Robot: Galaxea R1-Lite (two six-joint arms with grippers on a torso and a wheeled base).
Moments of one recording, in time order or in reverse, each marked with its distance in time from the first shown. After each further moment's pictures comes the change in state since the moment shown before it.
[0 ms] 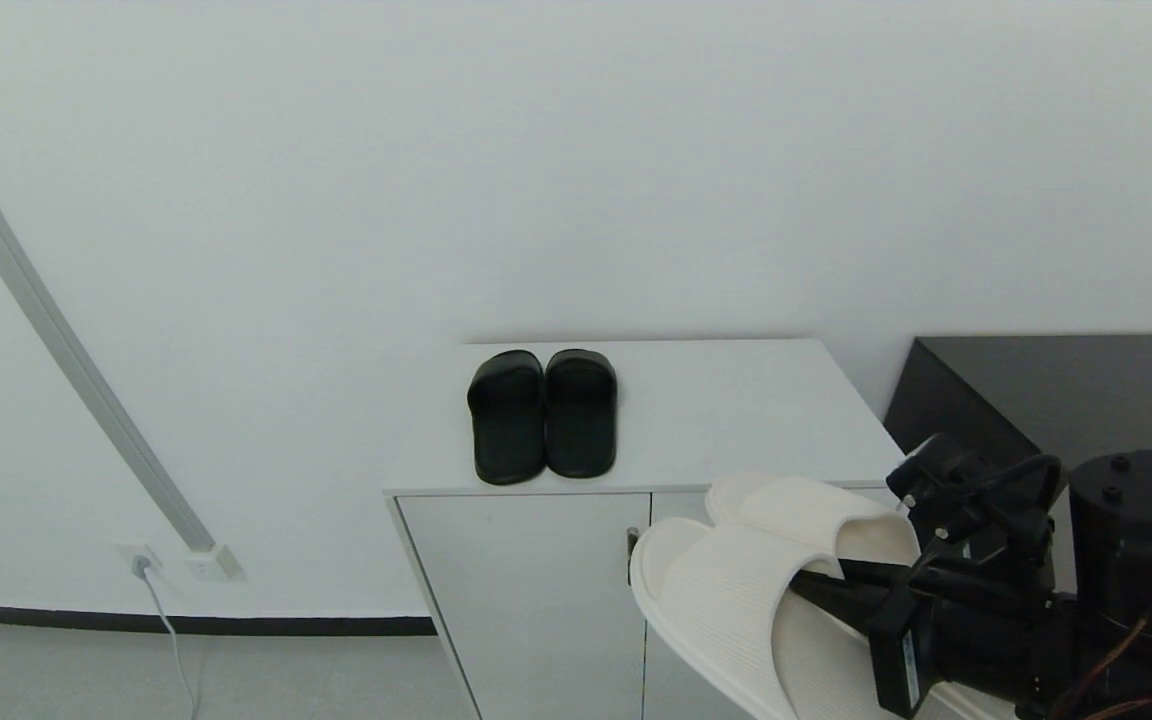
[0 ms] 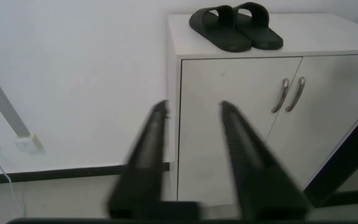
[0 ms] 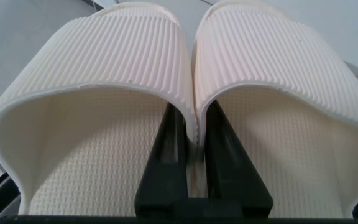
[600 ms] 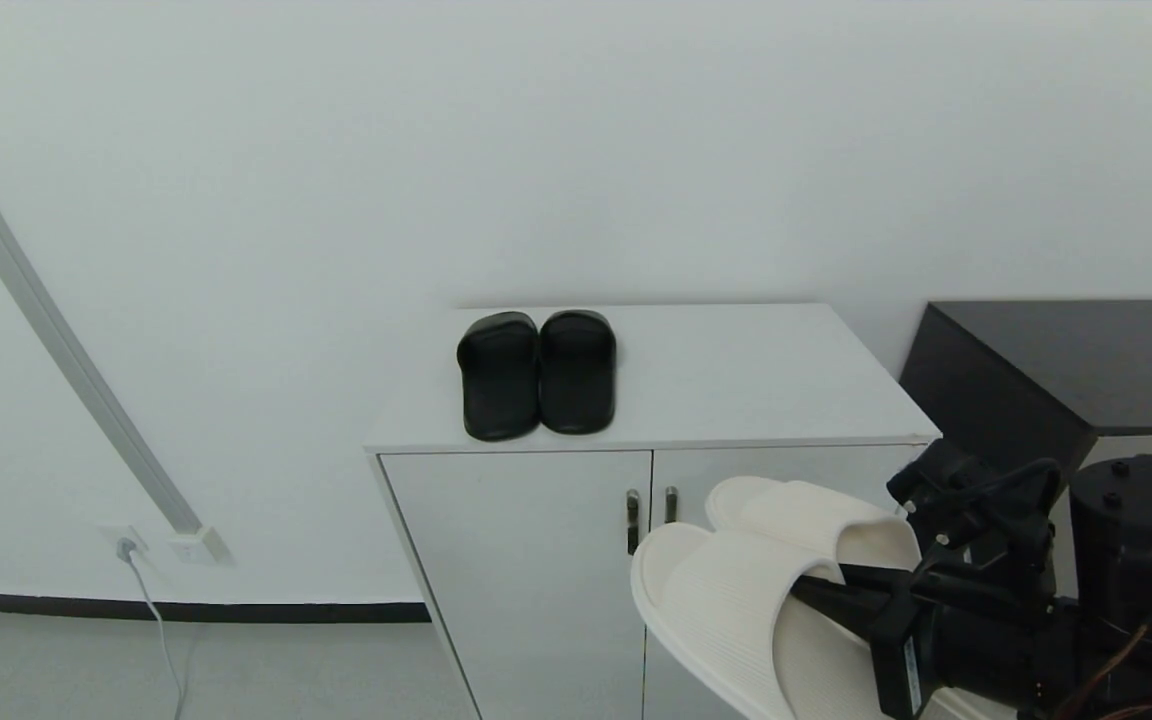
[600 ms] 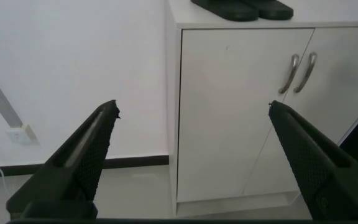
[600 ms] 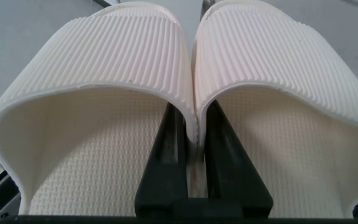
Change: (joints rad) left arm 0.000 0.000 0.000 0.000 0.000 -0.002; right arm 0.003 -0.001 0.007 0.000 0.001 0.000
